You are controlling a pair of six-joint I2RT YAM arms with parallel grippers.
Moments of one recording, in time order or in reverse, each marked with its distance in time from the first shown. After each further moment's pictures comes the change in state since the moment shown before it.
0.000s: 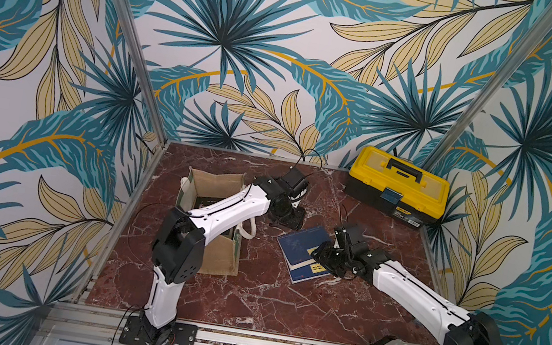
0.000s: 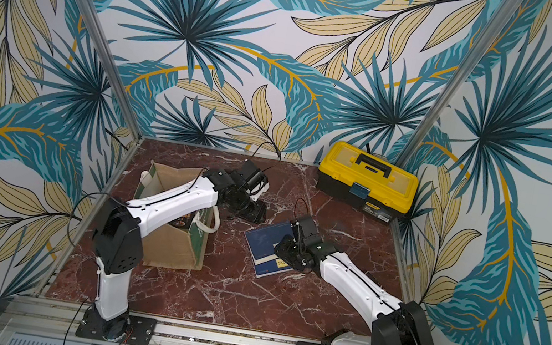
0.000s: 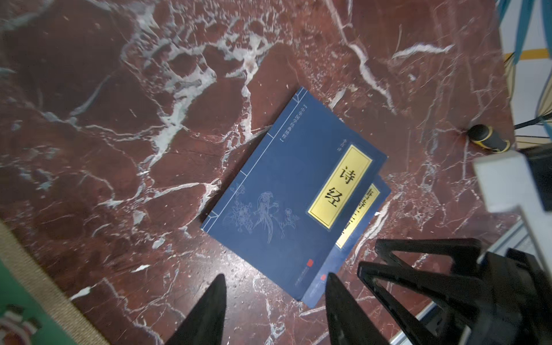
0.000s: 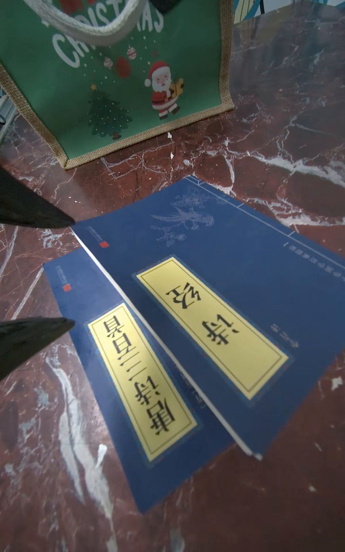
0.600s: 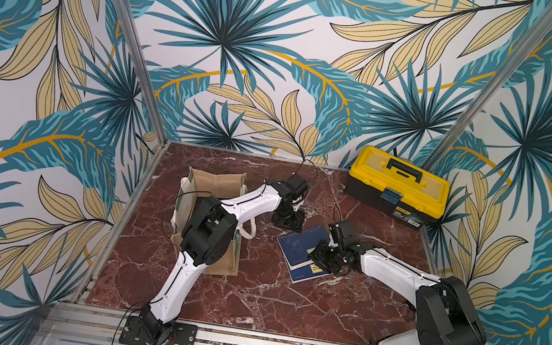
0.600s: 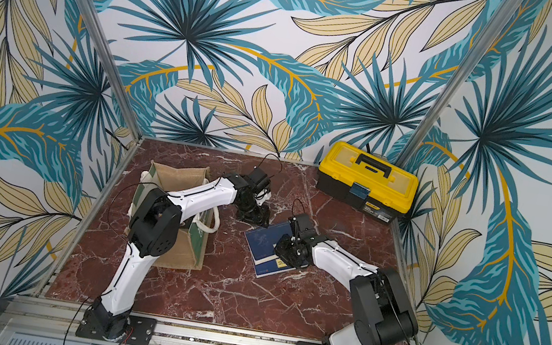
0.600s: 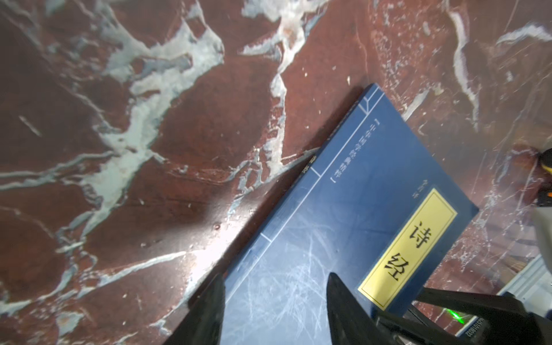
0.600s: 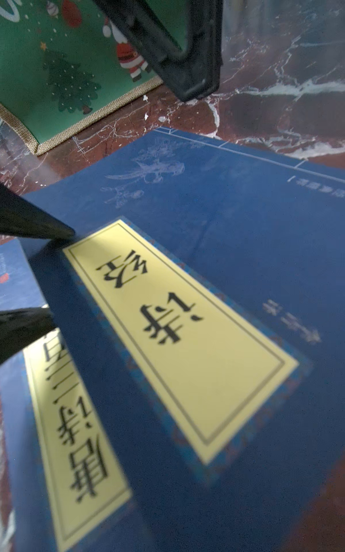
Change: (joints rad) left arm 0.063 0.248 0.093 0.042 0.119 -0.017; right arm -0.065 0.202 0.019 0.085 -0.086 -0.007
